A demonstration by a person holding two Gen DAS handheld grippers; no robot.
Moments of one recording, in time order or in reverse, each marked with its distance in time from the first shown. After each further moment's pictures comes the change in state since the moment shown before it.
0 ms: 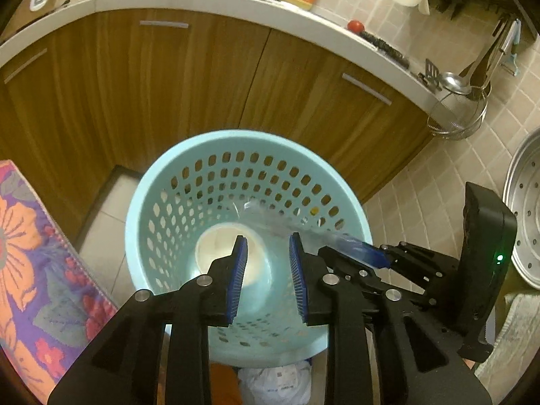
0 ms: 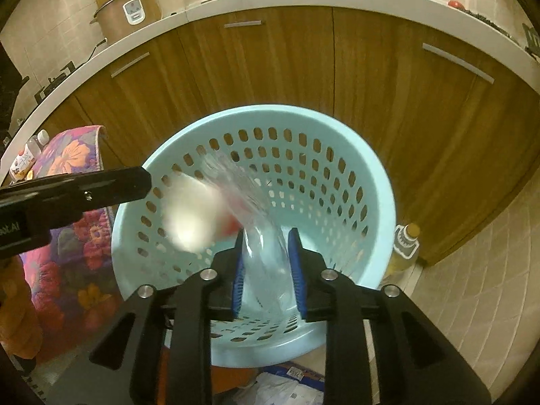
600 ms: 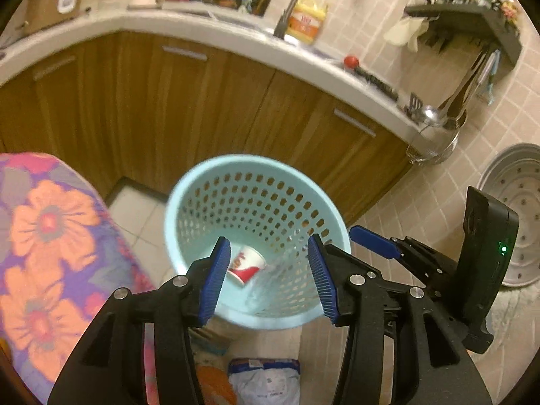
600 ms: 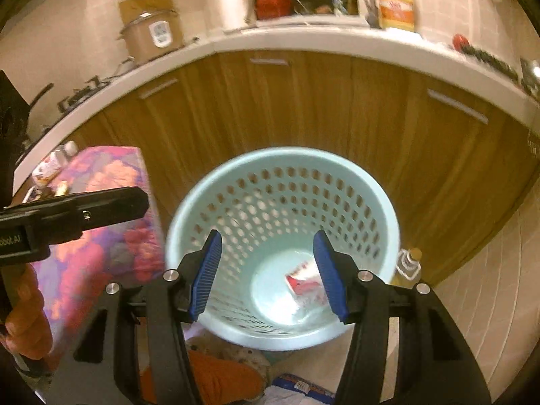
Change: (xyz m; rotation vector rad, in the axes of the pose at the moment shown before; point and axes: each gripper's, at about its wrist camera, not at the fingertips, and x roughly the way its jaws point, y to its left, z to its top) left arm -0.092 0.014 -0.024 -0.042 -0.154 -0.025; right arm -0.071 0.052 0.006 -0.073 -0.150 0.034
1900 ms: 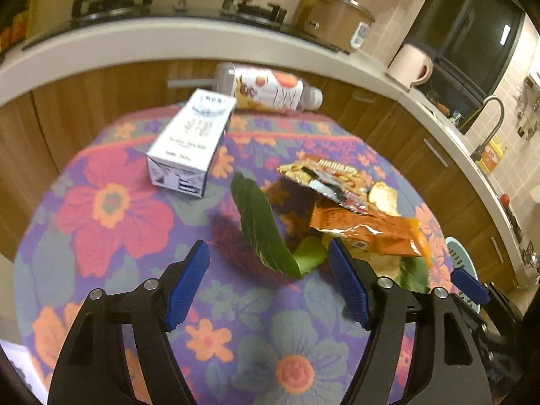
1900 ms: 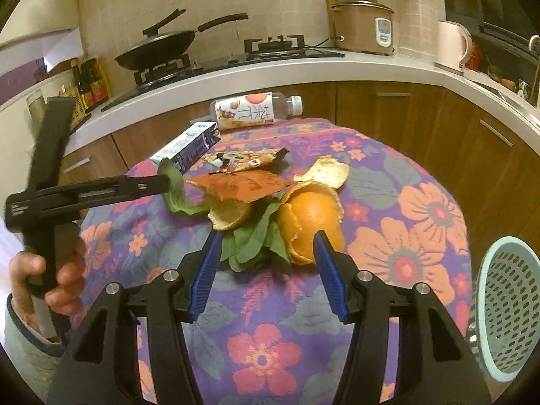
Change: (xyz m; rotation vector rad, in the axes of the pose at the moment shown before) left arm -0.277 0.271 -0.152 -0.559 -0.220 0.545; right arm 0.008 0.347 -0.028 -0.421 0.023 0.424
